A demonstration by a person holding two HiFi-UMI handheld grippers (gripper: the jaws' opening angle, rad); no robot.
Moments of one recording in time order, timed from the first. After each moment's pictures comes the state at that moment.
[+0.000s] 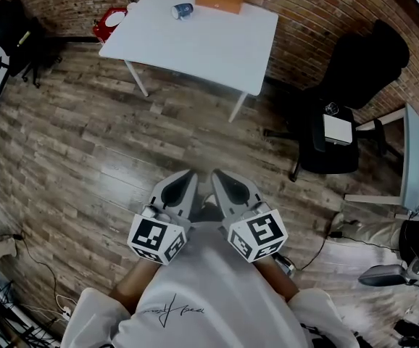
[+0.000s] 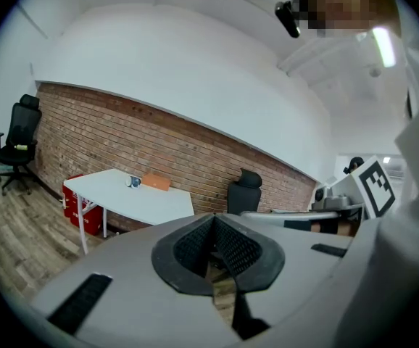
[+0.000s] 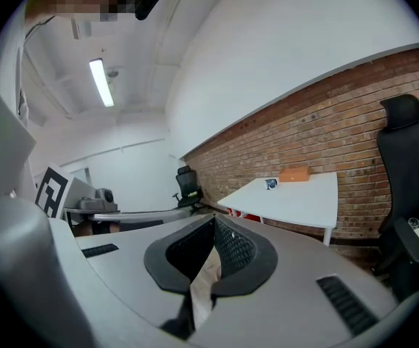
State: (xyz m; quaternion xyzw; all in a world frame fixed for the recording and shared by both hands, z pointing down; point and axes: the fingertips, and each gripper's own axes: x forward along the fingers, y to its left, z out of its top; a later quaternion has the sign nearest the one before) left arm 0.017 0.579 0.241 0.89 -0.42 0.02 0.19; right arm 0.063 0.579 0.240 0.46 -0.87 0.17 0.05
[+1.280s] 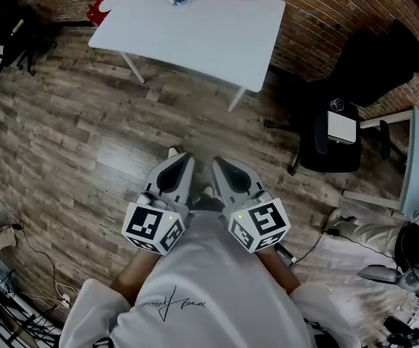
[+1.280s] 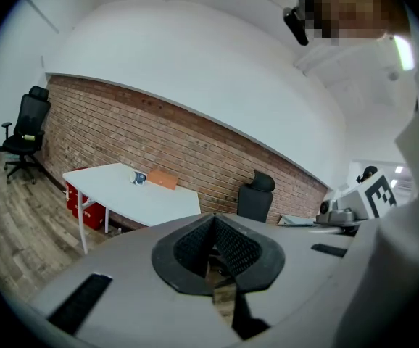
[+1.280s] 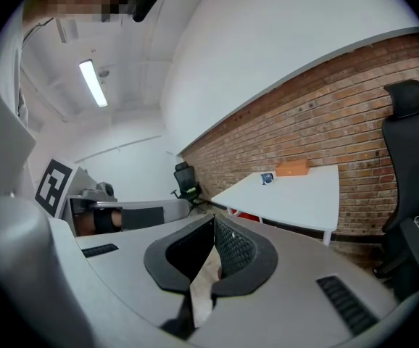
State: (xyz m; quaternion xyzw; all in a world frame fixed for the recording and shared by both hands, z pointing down) left arm 0.034 0.506 0.254 0.87 -0.44 0.01 0.22; right arm 0.087 0.513 0.264 0.45 -0.87 0.20 0.07
